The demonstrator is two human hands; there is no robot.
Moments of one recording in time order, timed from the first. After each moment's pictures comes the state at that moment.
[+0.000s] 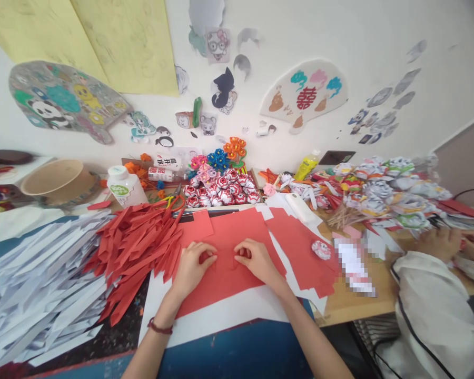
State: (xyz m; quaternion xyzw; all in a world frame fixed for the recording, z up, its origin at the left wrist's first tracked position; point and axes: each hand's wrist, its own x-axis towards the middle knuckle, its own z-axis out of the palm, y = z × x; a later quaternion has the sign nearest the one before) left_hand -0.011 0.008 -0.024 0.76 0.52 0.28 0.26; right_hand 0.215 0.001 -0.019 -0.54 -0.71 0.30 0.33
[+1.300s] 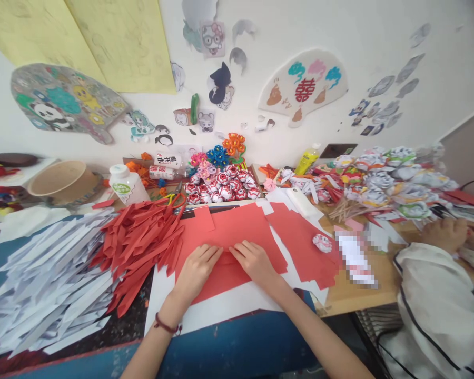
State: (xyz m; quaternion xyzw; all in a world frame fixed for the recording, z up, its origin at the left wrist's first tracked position) left_hand -0.011 -0.016 -0.028 0.90 0.37 0.21 0.00; right_hand 0.208 -0.021 -0.034 -0.41 -0.88 -0.11 0.22
